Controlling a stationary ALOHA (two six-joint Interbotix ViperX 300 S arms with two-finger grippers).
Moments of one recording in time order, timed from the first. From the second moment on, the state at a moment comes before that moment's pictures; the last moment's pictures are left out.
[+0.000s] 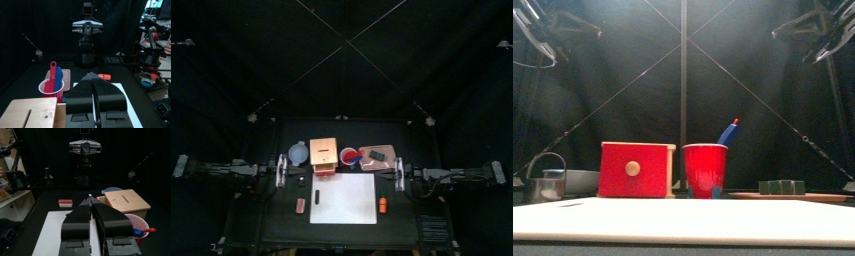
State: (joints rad) left arm 0.00 -0.96 1.19 0.00 -0.30 0.00; right arm 0.00 -0.97 1.17 0.00 -0.29 0.00
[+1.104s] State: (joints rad) left arm 0.19 -0.85 1.17 0.00 -0.45 0.00; right arm -0.68 -0.72 1.08 0.08 0.36 0.00
